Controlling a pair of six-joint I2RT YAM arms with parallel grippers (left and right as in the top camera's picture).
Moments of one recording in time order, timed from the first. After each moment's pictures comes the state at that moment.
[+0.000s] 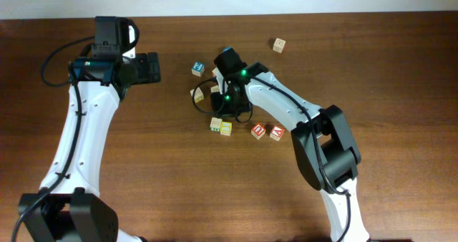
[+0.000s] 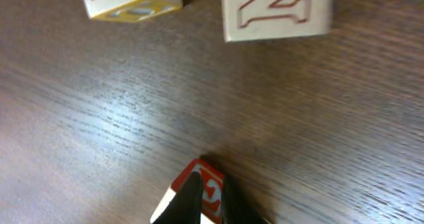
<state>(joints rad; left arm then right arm) -0.03 1.68 1.56 -0.84 -0.12 -0.10 0.55 2.27 1.78 -0.83 -0.34 0.32</state>
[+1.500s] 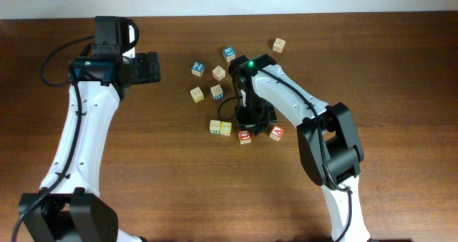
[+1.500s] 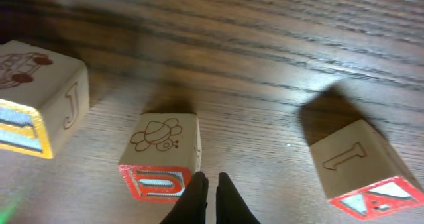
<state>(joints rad) -0.03 1.68 1.56 -0.84 -0.13 -0.10 0.50 2.28 1.84 -1.34 -0.16 0.35</state>
